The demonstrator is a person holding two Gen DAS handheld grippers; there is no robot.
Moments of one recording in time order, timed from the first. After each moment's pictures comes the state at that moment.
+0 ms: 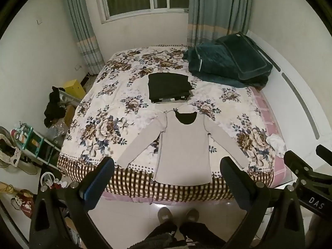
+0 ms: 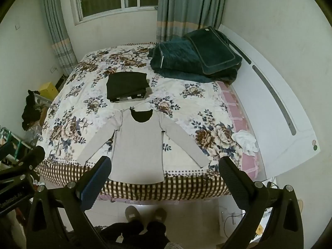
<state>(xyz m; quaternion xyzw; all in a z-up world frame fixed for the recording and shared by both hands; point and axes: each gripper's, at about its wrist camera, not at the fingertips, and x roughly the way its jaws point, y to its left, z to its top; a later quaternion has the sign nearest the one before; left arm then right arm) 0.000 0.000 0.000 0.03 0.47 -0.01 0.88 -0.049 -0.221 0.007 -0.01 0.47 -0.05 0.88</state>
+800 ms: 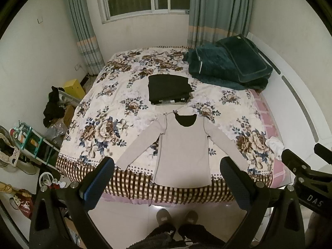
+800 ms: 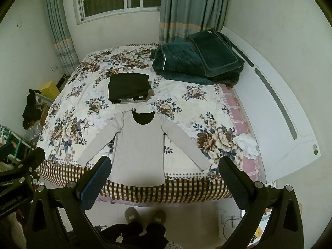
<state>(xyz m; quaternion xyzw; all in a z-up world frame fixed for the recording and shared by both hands) 0.005 -0.001 0.000 0.02 0.46 -0.02 0.89 -0.043 -0.216 0.010 -0.01 0.47 -0.05 0.88</state>
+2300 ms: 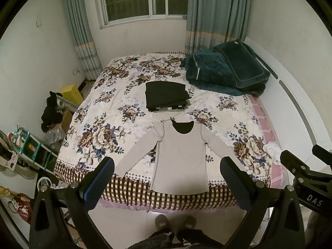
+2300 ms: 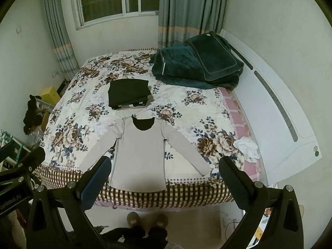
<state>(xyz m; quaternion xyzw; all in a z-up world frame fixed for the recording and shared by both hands) 0.022 -0.021 0.014 0.01 0.45 -0.02 0.89 -0.029 -0.213 0.033 -0.01 0.46 -0.05 0.88</state>
